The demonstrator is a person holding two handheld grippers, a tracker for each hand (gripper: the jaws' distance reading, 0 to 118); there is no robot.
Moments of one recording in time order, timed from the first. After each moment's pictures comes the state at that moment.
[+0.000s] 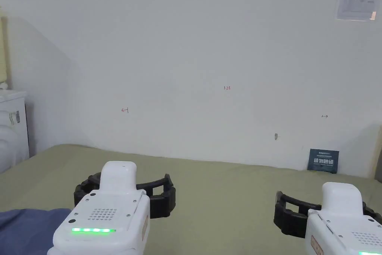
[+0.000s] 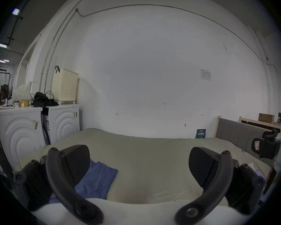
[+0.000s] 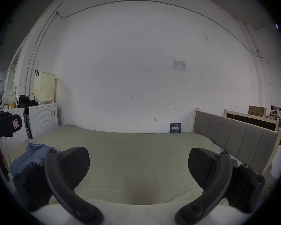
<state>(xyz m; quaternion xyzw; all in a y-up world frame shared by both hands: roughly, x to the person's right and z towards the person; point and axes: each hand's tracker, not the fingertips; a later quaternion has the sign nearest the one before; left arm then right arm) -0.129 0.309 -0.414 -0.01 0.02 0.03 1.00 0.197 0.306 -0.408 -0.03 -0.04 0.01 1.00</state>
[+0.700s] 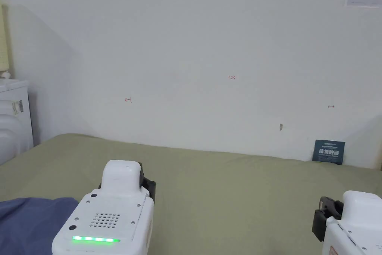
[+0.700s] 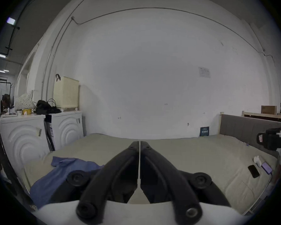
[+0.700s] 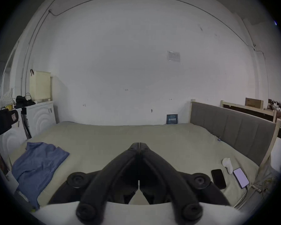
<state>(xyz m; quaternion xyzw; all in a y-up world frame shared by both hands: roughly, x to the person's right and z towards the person) -0.129 0.298 -0.405 0.00 0.03 0.00 1.00 0.209 0.298 -0.396 -0.06 -0.06 -0.01 1.00</state>
